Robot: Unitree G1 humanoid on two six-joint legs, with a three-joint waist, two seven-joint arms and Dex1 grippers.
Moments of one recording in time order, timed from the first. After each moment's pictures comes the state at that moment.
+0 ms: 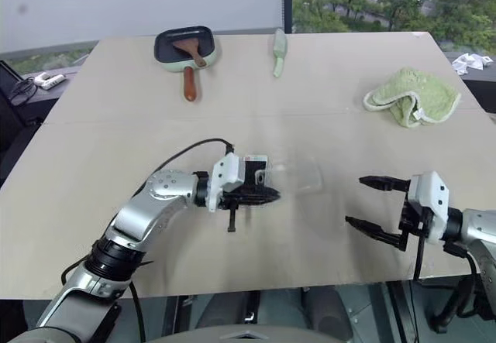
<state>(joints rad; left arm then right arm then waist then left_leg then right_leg) -0.39 0.56 -0.35 -0.16 -0.34 0.34 -1.14 0.21 -0.81 -0.34 -0.35 0.56 0.21 1.17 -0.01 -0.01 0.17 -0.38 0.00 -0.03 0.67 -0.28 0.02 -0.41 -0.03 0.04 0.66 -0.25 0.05</state>
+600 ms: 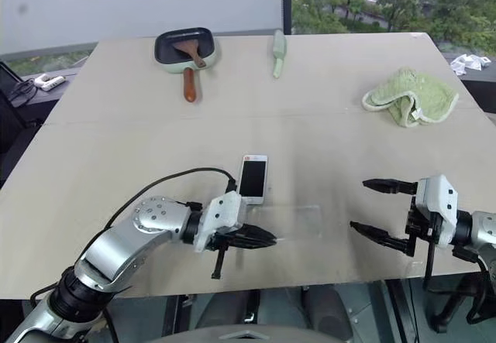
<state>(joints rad) -0.20 0.69 -0.36 -0.54 -0.38 0.58 -1.07 0.18 -0.81 -0.33 -0.37 0.58 0.21 1.22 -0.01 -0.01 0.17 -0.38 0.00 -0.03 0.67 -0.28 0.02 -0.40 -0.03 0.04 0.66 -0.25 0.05</state>
